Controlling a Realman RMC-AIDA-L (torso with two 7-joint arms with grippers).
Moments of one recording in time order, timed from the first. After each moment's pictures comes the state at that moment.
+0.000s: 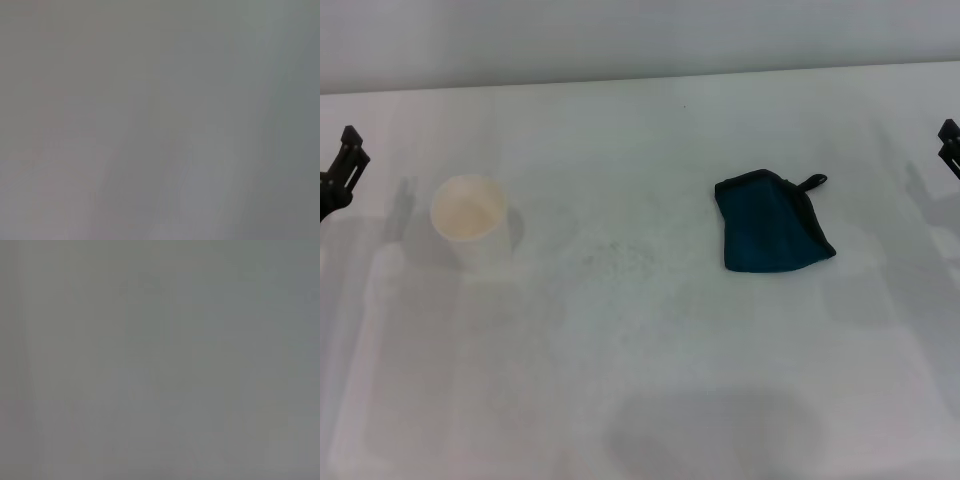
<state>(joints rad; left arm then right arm) -0.49 -2.08 2.84 0.16 -1.45 1.12 -0.28 0.32 2.01 -0.85 -0.05 2.45 1.18 -2.68</state>
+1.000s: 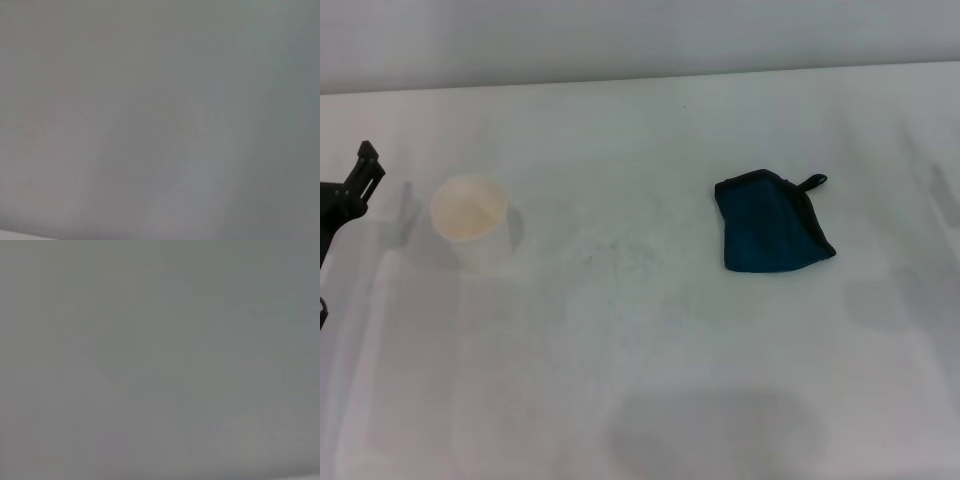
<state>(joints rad) -0.49 -2.08 2.83 0.20 -1.45 1.04 -0.28 0.32 2.01 -0.75 -0.02 2.44 1.17 -2.66</state>
